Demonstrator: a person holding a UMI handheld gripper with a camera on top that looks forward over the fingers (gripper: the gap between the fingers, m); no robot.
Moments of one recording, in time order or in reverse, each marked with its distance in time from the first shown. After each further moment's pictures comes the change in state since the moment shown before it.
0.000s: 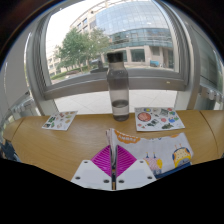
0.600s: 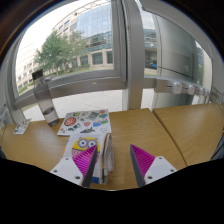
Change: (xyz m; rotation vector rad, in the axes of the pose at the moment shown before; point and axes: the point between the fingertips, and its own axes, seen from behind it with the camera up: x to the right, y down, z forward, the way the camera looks) arm 0.301 -0.003 -0.043 0.028 0.249 0.075
